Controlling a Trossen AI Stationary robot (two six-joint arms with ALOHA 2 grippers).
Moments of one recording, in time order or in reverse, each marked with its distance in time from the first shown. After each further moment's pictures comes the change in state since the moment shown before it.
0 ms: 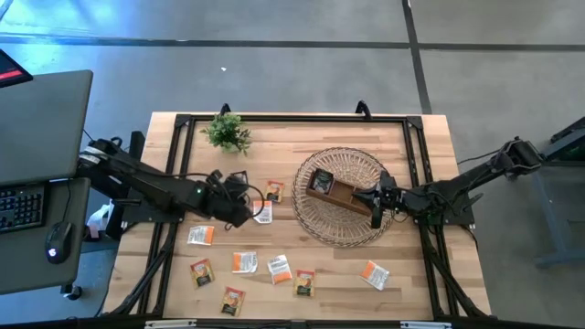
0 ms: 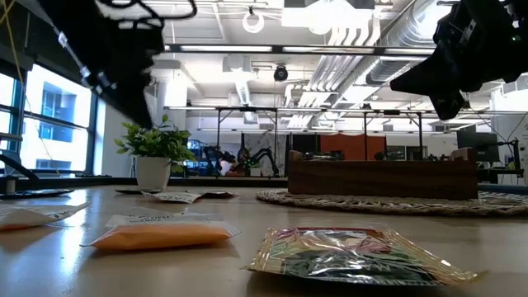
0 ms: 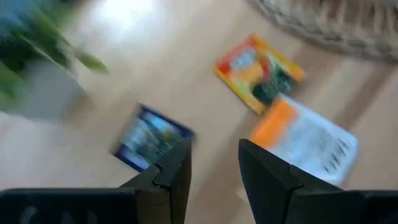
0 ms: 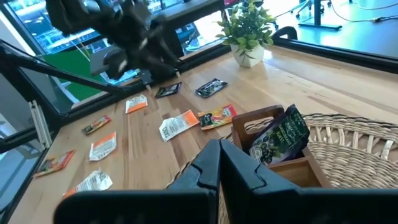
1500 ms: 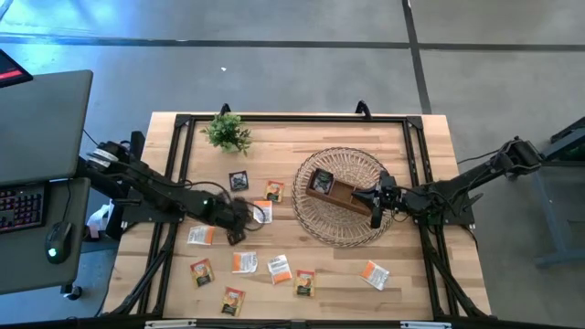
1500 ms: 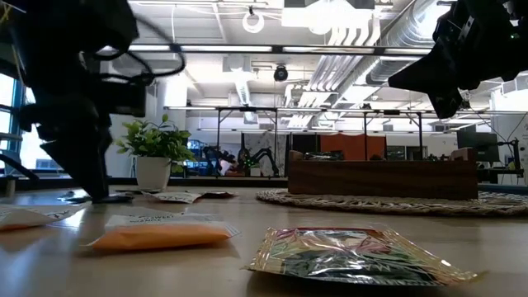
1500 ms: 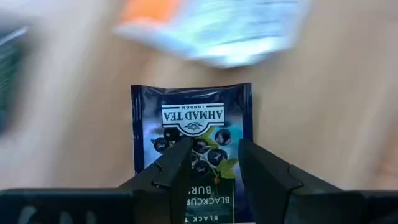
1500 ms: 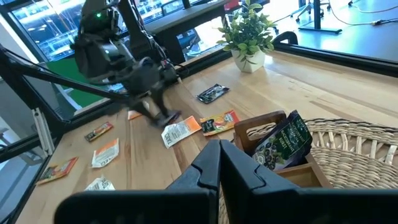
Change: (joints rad) left arm -0.038 0.114 -0.194 0.351 0.430 0.193; right arm -0.001 0.014 0.000 0.039 0.005 -0.003
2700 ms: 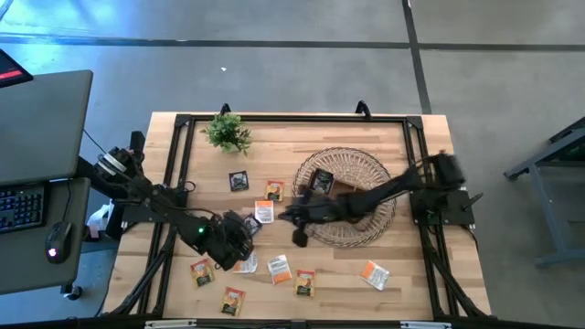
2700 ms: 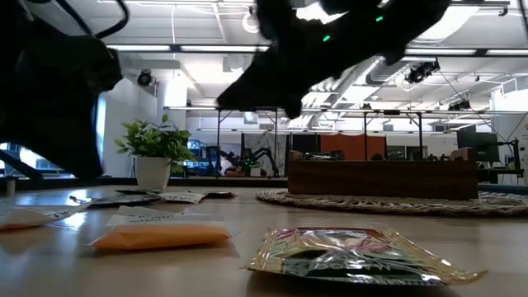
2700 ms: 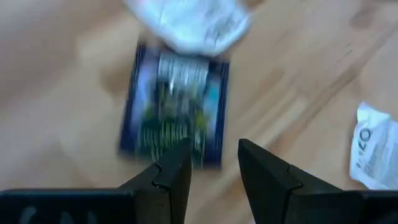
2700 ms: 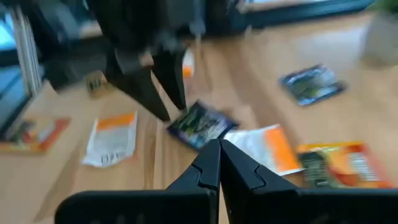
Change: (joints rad) left arm -0.298 0.114 0.148 -0.082 -0.279 -0.867; right arm -0.166 1.124 0.890 -0.008 -0.415 -0.250
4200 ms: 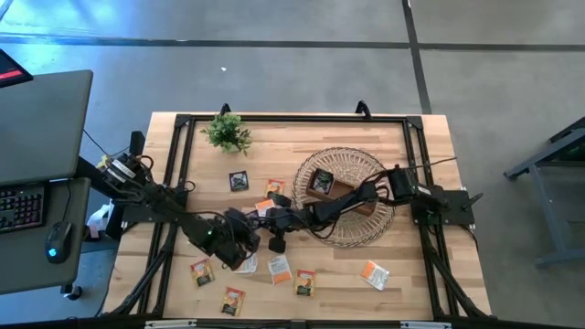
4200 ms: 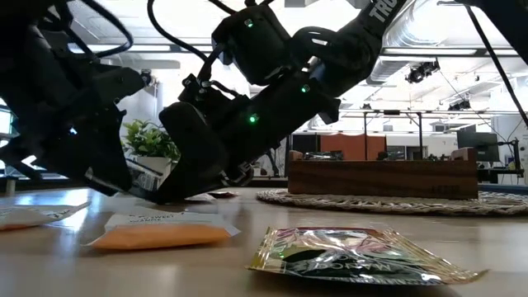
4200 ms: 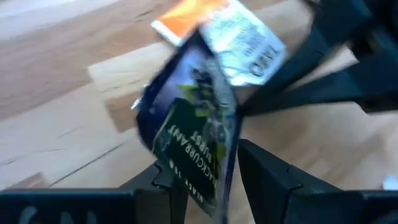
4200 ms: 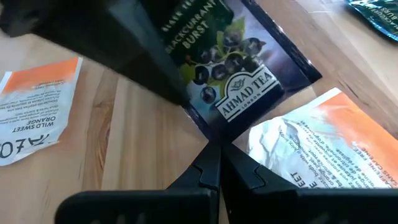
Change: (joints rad) left arm 0.038 0.104 -0.001 0.076 -0.154 -0.083; right arm -0.025 0.389 0.324 -0.104 -0.054 0.022
